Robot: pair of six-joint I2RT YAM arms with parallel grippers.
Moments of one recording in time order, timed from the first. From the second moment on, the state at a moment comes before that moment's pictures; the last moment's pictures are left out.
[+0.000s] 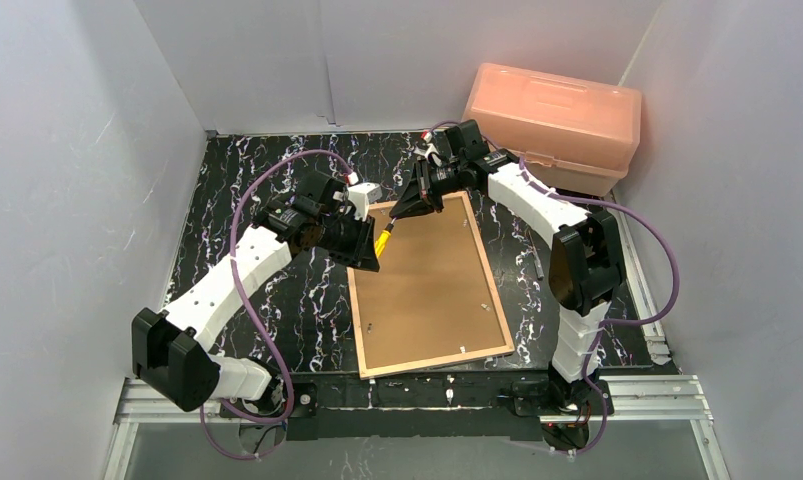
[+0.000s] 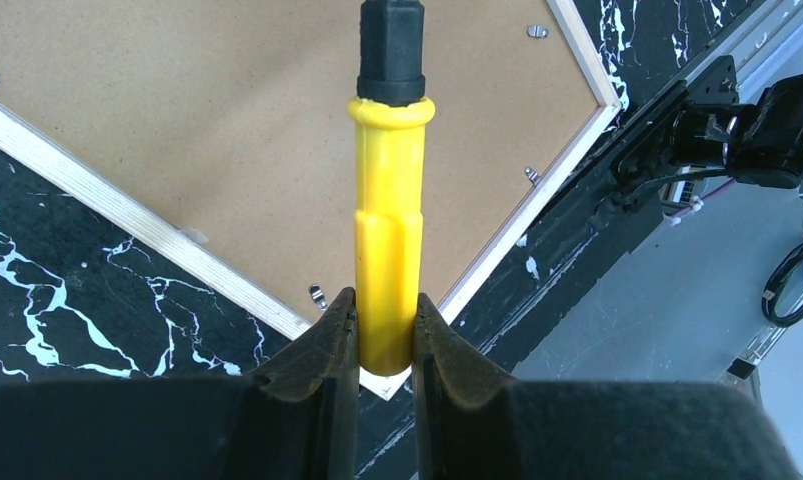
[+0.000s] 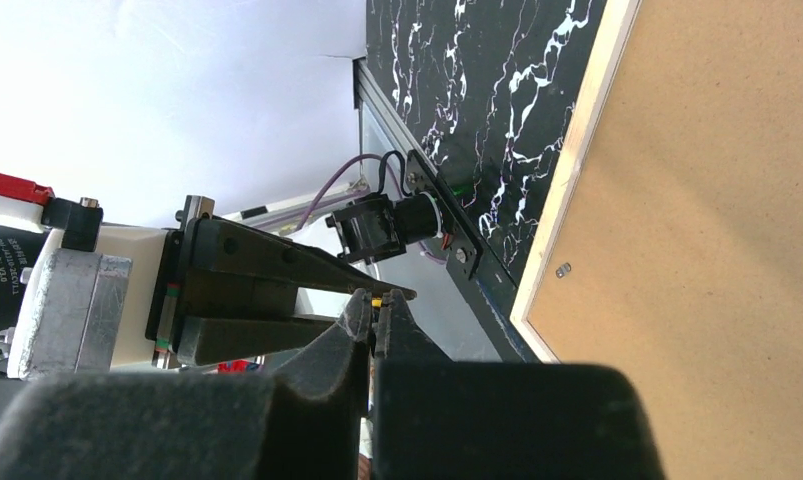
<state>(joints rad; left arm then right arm) -0.54 1.33 1.21 -0.85 0.44 -0.19 0.52 1.92 1.64 -0.53 -0.99 0.78</state>
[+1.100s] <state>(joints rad) -0.41 1.16 1.03 -0.63 0.37 -0.67 0.47 1.91 1.62 -0.53 -0.83 0.80</state>
